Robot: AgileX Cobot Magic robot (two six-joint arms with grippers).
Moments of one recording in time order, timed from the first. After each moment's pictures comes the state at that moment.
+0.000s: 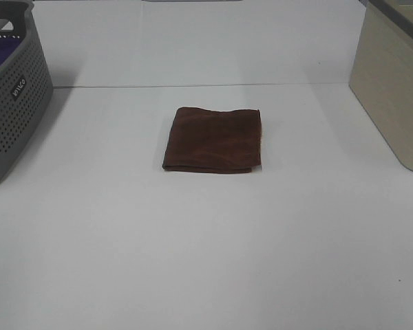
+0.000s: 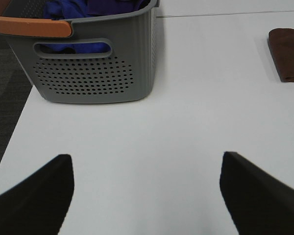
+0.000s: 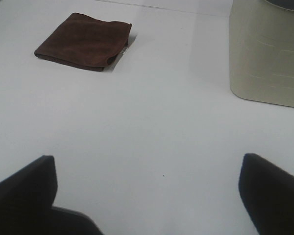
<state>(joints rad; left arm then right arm) -0.01 0.00 -0.50 0.06 1.05 -0.04 -0.01 0.00 -0.51 0.18 1.07 -0.23</state>
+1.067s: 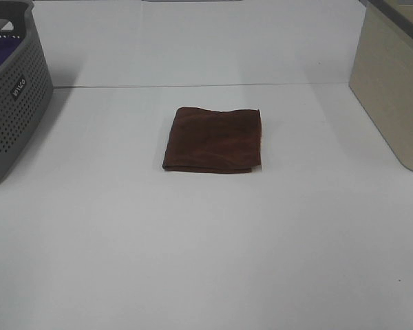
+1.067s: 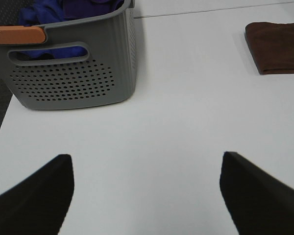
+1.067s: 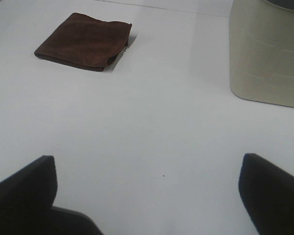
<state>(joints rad) -0.01 0.00 -0.50 -0.01 1.05 0.04 -0.01 0.00 -0.51 0.18 1.07 -0.23</state>
